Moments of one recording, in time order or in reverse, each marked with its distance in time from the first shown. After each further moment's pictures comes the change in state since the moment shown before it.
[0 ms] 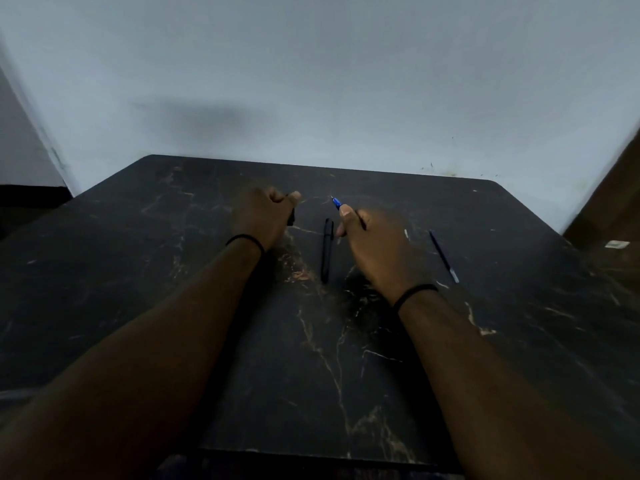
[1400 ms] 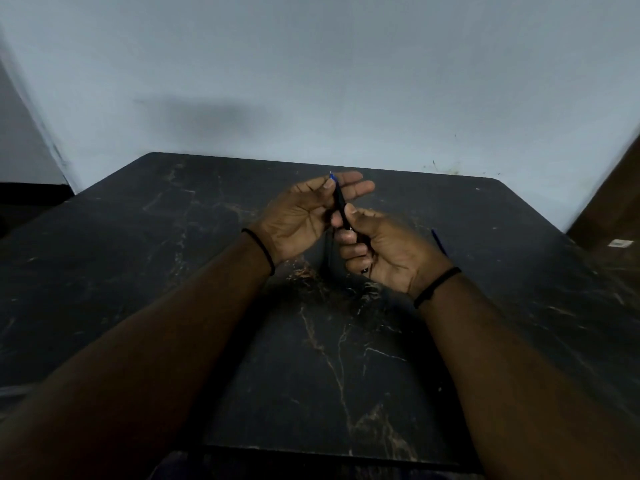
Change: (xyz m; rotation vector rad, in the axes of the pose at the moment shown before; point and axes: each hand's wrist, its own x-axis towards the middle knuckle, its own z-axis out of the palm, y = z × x) left_hand -0.029 0.039 0.008 -1.144 -0.791 0.003; right_hand 0.005 0.008 -0.010 1.182 -0.654 0.416
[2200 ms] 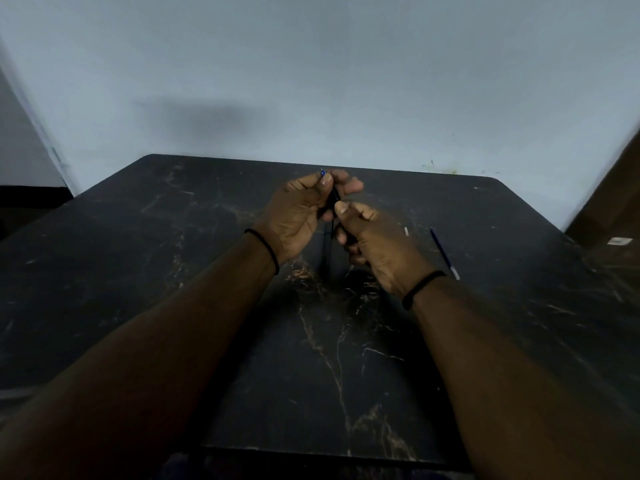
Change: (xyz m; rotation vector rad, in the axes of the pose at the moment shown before) left_hand 0.003 -0.003 0.006 0.107 0.158 0.148; right_hand 0.008 0.009 0.009 -0.404 0.269 -0.262
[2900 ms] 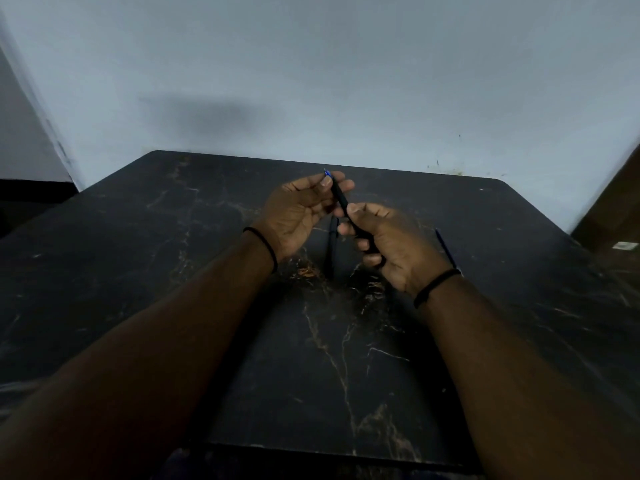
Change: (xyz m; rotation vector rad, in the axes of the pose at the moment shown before) left_hand -0.001 0.002 -0.010 -0.086 0.111 -0.064; right_hand 0.001 -0.003 -0.010 0.144 0.021 0.125
